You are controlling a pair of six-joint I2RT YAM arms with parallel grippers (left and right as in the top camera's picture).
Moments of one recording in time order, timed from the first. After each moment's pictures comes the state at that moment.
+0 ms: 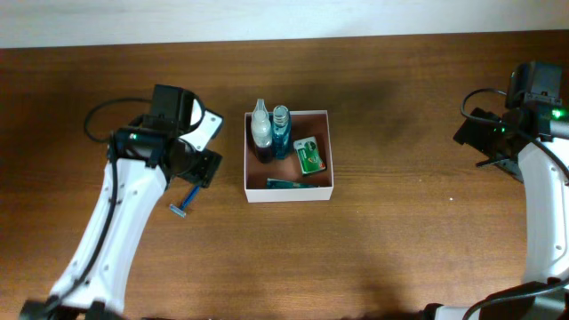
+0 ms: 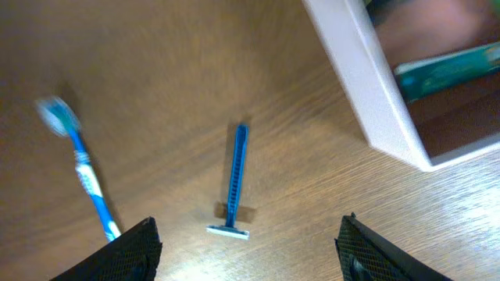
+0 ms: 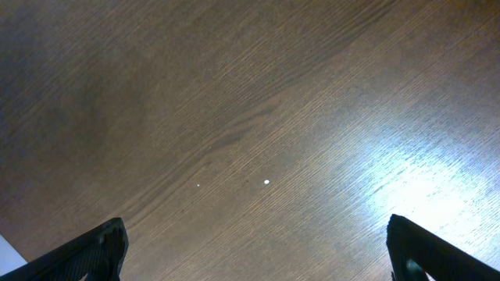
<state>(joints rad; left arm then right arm) -0.18 1.53 1.34 -1.04 -0.03 0.31 -0.27 1.54 1.49 -1.16 0.16 0.42</state>
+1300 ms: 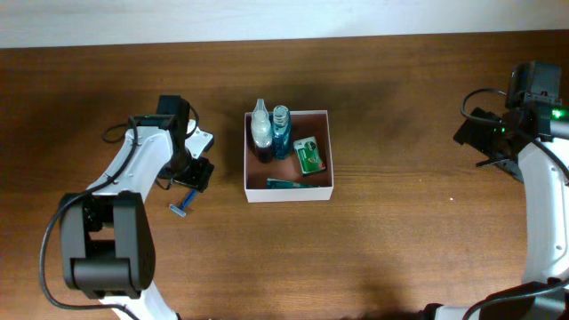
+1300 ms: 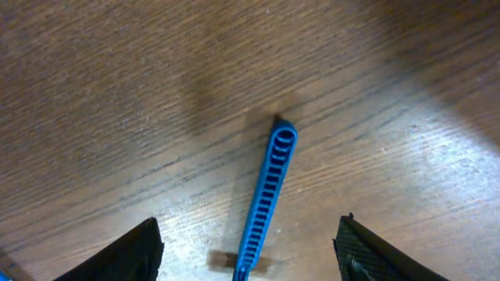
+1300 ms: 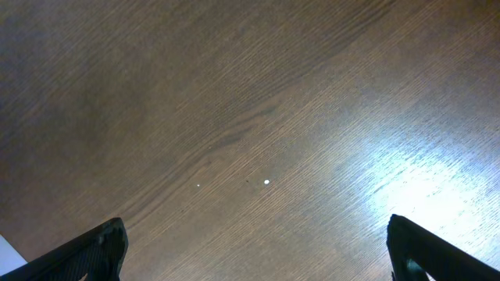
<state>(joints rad) -0.05 1.91 1.32 -0.94 0.00 0.34 -0.27 1.54 1.49 -1.16 0.16 0.42</state>
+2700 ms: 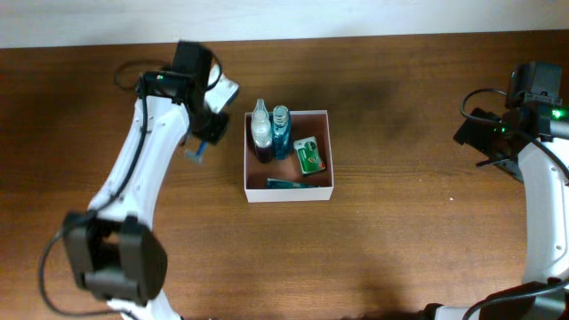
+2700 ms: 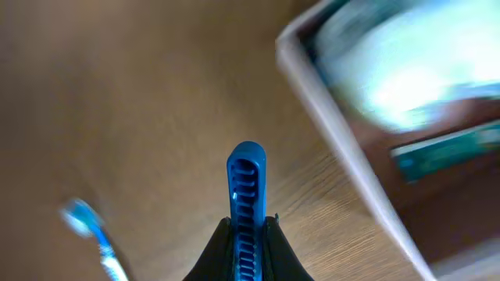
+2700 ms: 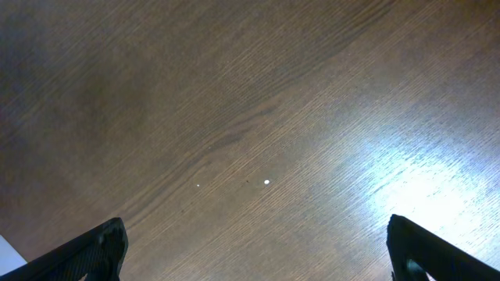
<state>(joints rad) -0.23 1.86 1.76 -1.11 -0.01 0.38 -0.27 1.54 1.49 -1.16 0.16 0.42</state>
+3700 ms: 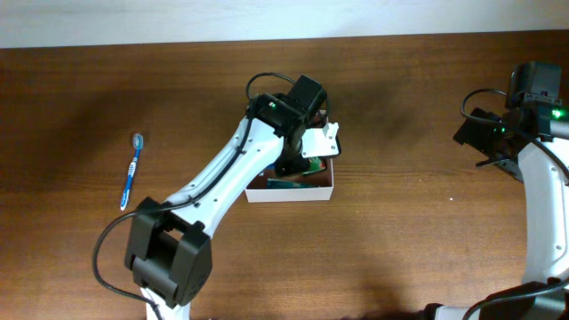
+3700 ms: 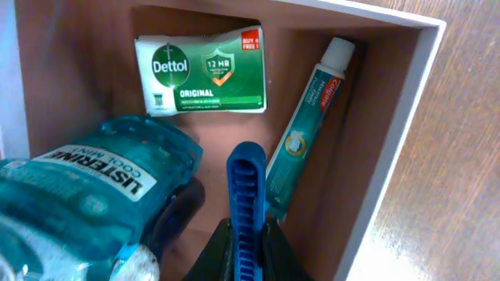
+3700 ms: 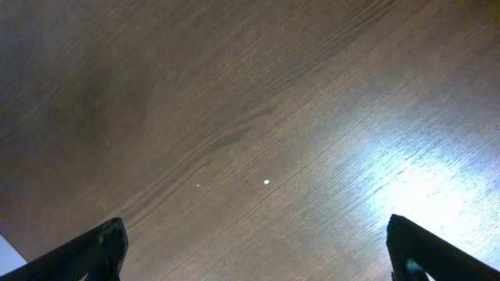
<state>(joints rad) -0.62 1.99 1.77 -1.12 0.00 0.79 -0.27 1.54 1.49 -1.16 0.16 0.42</state>
